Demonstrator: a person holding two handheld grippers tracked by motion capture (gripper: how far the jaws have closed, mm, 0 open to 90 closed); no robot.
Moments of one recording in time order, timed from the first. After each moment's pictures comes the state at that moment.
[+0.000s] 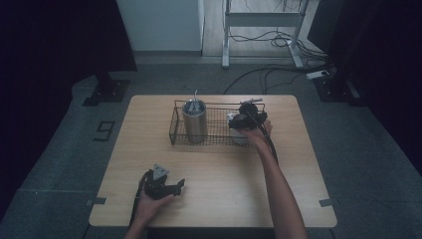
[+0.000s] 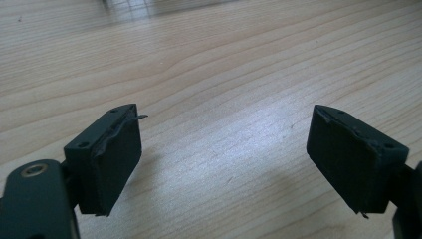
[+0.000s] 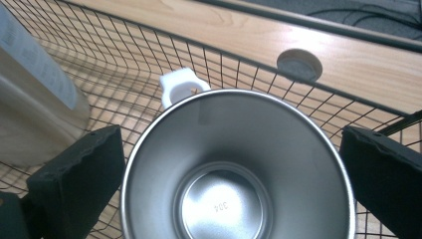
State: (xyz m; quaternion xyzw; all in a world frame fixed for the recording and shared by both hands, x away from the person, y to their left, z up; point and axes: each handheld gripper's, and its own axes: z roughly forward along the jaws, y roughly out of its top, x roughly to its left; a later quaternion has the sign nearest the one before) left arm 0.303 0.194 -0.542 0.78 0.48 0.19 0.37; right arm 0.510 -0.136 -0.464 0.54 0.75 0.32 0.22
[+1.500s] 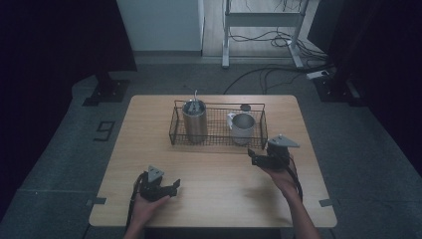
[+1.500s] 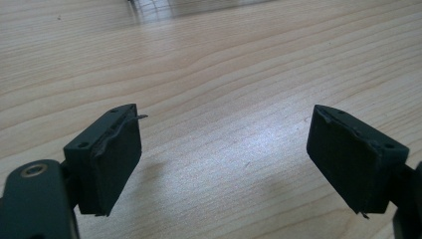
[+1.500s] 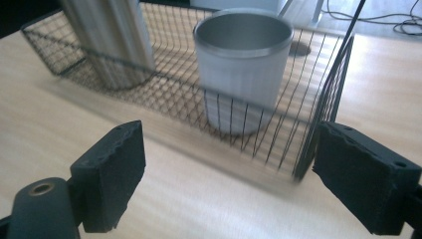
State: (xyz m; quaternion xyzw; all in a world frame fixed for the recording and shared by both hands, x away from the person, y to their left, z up) left arm 0.295 0.205 -0.538 0.77 0.49 0.20 0.36; right arm 0.358 -0.202 -0.475 0.48 0.72 0.44 0.25
